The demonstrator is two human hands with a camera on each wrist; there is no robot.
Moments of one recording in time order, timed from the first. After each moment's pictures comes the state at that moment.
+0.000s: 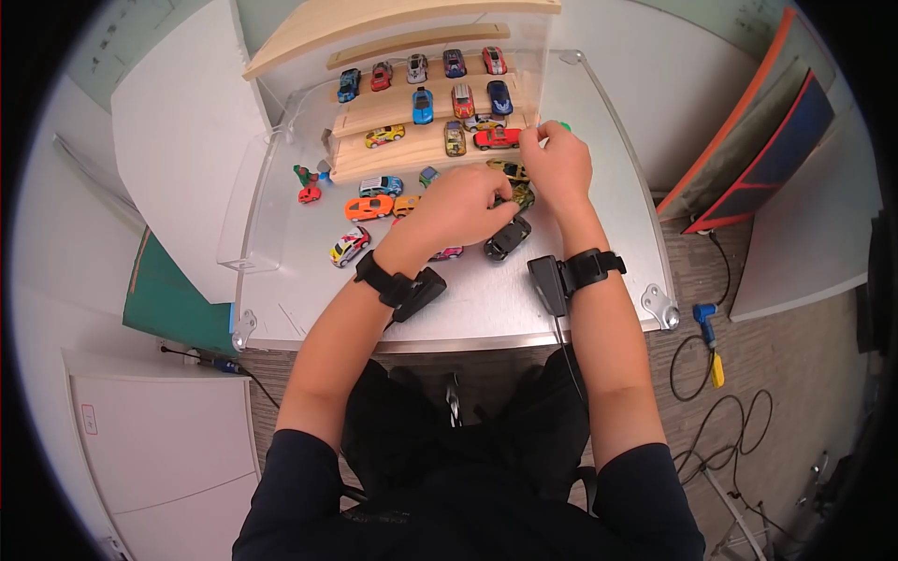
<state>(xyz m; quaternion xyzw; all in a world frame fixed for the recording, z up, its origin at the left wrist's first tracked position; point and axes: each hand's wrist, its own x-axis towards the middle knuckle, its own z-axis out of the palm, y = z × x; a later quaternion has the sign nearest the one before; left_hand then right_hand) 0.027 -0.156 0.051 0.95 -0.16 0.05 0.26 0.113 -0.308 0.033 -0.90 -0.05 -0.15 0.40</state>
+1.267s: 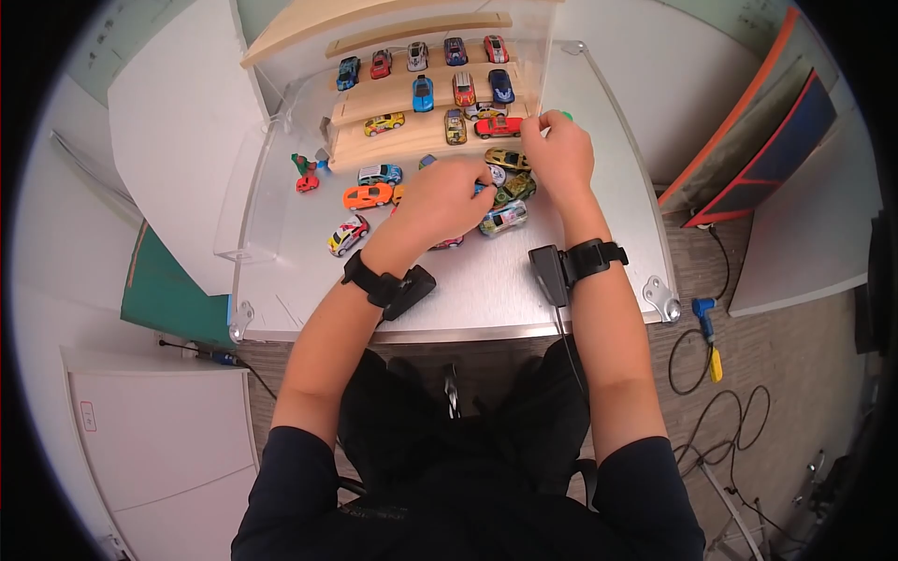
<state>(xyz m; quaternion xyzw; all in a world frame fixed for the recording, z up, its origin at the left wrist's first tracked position) 0.013 -0.147 0.046 0.96 -0.09 0.08 0.27 0.111 -0.307 0.034 -0.90 -0.05 -0.16 0.41</state>
